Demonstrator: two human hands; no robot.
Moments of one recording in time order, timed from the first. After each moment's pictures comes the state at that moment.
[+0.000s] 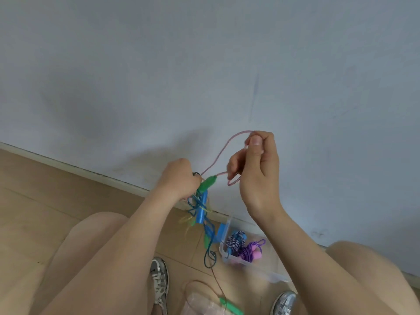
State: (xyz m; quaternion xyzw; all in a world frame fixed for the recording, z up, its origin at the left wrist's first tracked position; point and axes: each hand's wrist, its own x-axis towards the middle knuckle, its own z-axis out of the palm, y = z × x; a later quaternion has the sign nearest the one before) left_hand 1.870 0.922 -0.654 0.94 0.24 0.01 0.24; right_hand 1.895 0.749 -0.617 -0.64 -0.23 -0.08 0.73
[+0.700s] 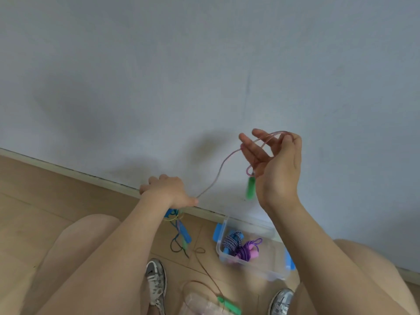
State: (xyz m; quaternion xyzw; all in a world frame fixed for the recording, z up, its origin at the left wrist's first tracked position) left_hand 1.874 0.939 -0.687 0.93 0.28 -0.25 0.05; right_hand 1.917 0.721 -0.599 -0.44 -0.05 0.02 0.90
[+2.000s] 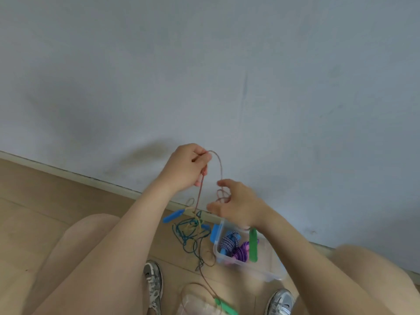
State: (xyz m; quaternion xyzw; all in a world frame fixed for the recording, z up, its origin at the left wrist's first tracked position) left_hand 1.882 0.903 -0.636 0.84 0.12 0.11 0.51; right_hand 1.912 0.722 -0.661 -0.88 -0.24 0.24 0.32
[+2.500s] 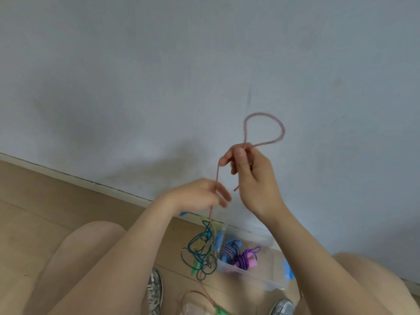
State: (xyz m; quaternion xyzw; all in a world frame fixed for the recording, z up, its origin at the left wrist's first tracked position) left_hand 1.882 0.897 -0.657 0.87 0.03 -0.17 0.47; right_hand 1.918 0.733 -0.619 -0.73 -0.31 -0.05 0.61
